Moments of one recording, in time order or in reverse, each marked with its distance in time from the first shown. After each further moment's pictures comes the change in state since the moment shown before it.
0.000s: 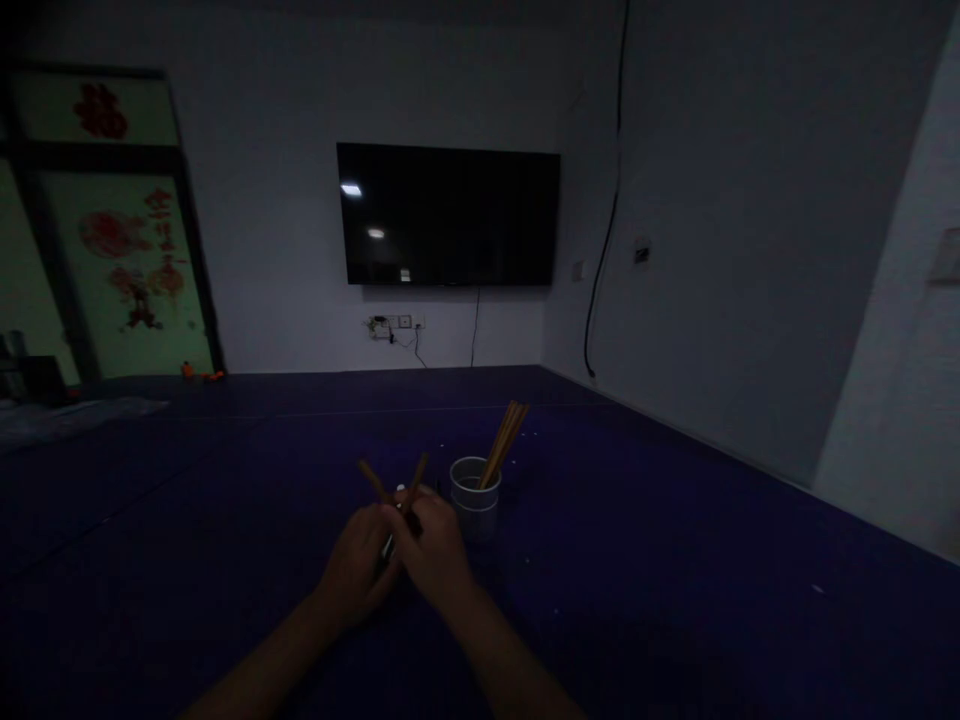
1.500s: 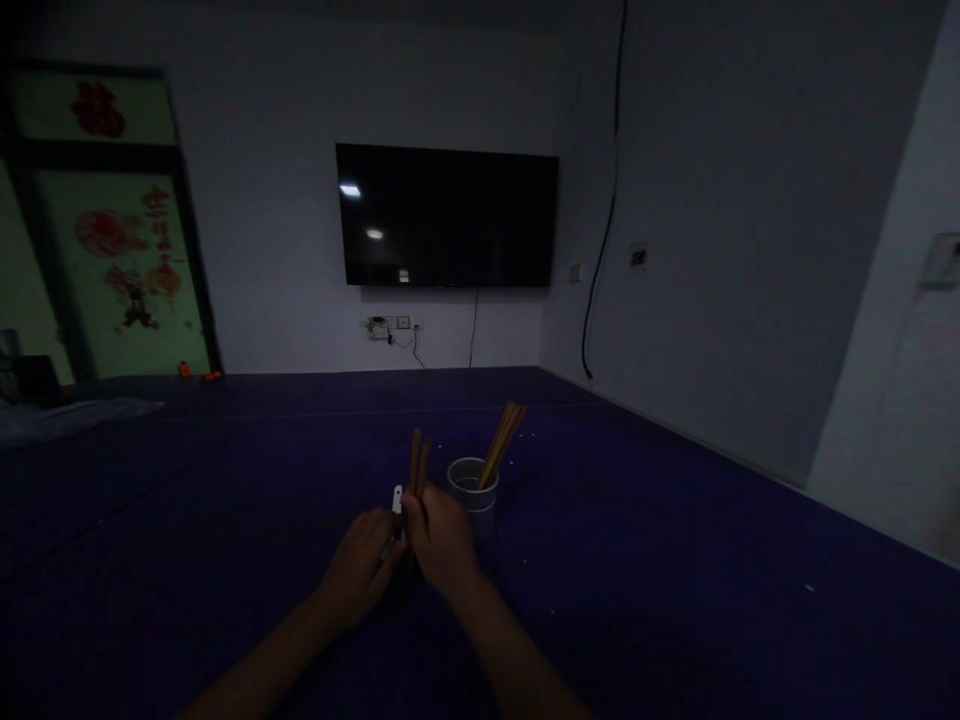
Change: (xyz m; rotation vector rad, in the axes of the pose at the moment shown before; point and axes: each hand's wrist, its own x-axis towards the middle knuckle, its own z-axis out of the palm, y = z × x) left_hand -0.003 -0.002 0.003 -0.092 -0.150 -0.142; right_hand 0.003 0.017 -0.008 -0.176 -0.064 0.087
